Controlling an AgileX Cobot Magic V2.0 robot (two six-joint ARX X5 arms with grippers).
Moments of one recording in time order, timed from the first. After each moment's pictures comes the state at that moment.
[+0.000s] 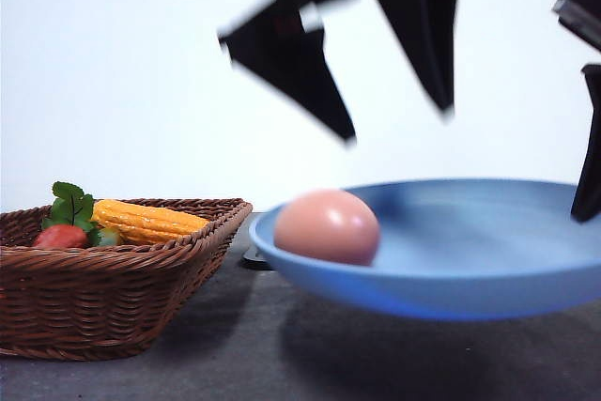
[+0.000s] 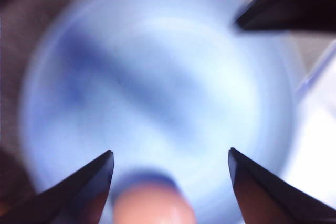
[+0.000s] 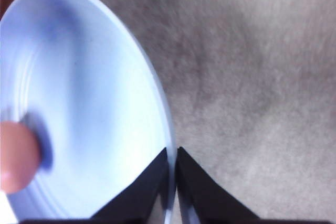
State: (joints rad) left_arx -1.05 1.58 1.37 -0.78 0.04 -0.25; right_arx 0.28 1.04 0.65 -0.69 -0.44 0.34
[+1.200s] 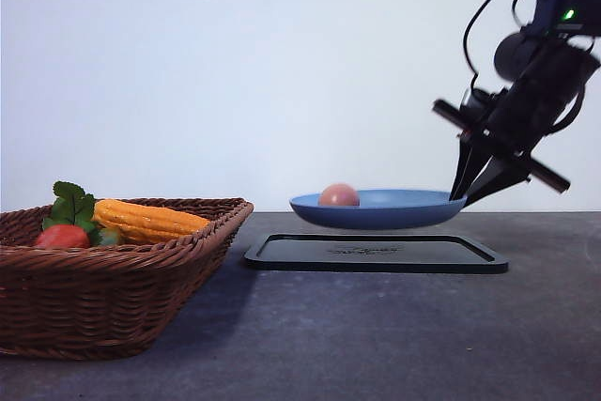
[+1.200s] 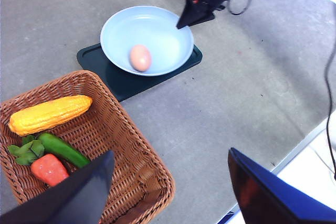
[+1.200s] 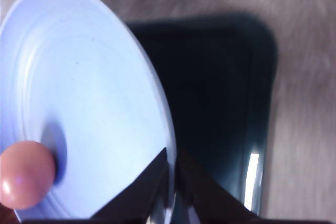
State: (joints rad) left_arx -1.05 0.91 1.40 -1.10 -0.27 -0.33; right_arx 0.06 2.05 1.59 -0.69 -0.56 0.29
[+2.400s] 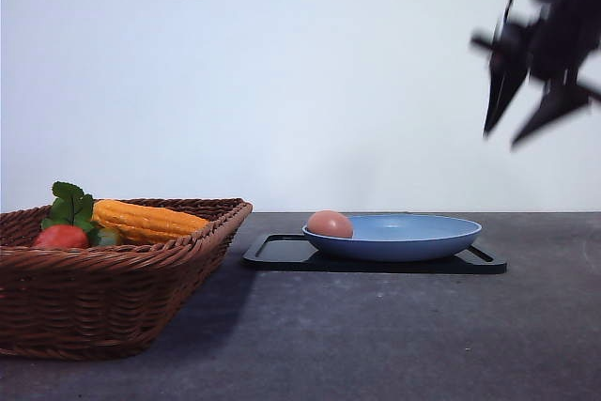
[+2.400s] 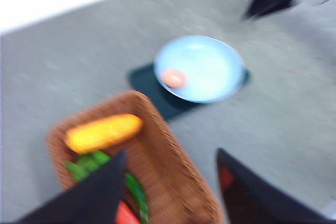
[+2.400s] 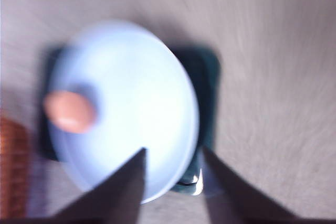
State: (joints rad) left_arx -1.05 0.96 1.40 -1.04 -0.49 -0.26; right_arx 0.01 1.79 1.65 -0.89 -0.44 0.17
